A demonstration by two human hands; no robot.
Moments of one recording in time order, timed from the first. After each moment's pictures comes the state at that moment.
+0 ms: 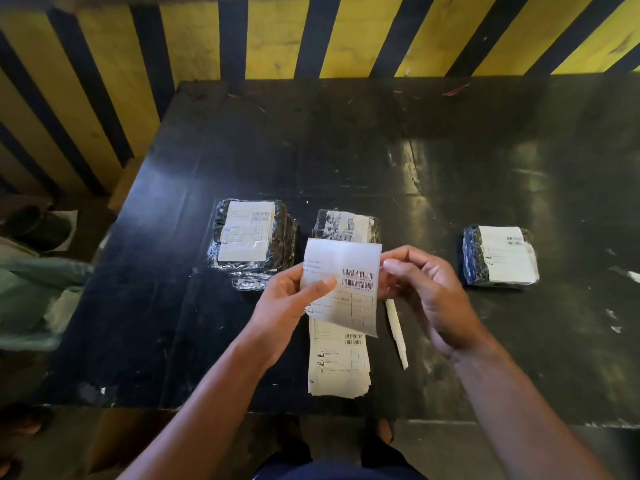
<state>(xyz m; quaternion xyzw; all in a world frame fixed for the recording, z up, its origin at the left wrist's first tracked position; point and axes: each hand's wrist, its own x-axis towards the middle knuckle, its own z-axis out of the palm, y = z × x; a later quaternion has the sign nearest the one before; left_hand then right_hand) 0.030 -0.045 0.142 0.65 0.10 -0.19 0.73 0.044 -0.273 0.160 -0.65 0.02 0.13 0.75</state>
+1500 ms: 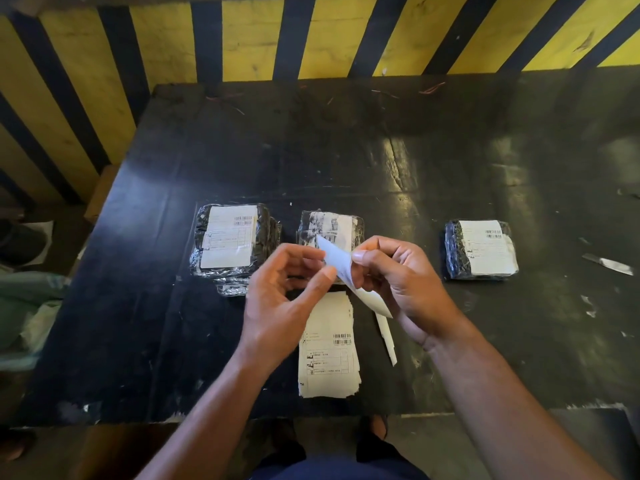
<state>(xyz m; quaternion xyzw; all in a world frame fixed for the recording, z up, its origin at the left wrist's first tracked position) 0.025 -0.072 0.169 0.77 0.03 0.02 0.64 0.054 -0.256 0.177 -0.60 0.00 0.13 0.79</state>
